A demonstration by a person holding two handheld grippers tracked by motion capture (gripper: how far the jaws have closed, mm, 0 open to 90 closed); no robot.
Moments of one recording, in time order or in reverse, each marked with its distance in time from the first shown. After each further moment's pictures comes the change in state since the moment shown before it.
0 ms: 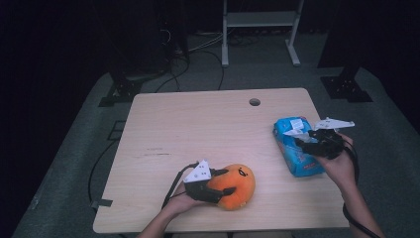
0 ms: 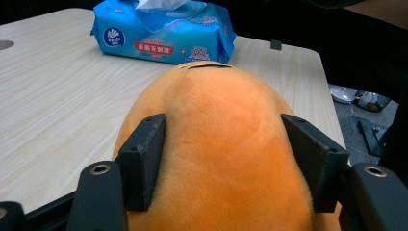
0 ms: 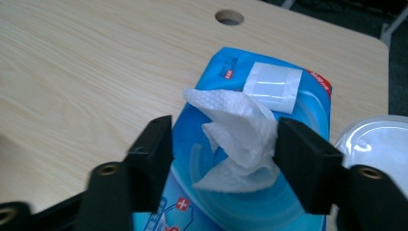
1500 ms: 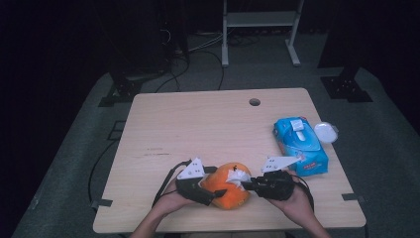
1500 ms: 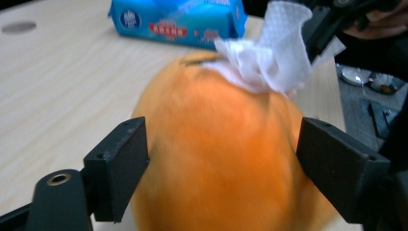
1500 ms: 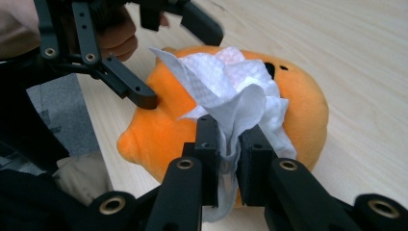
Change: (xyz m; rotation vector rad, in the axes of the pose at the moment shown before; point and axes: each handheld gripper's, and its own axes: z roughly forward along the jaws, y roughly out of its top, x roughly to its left) left arm 0.000 0.010 -0.029 0.121 0.045 -0.019; right arm 0.175 -0.012 -0.019 0.022 0.558 -0.131
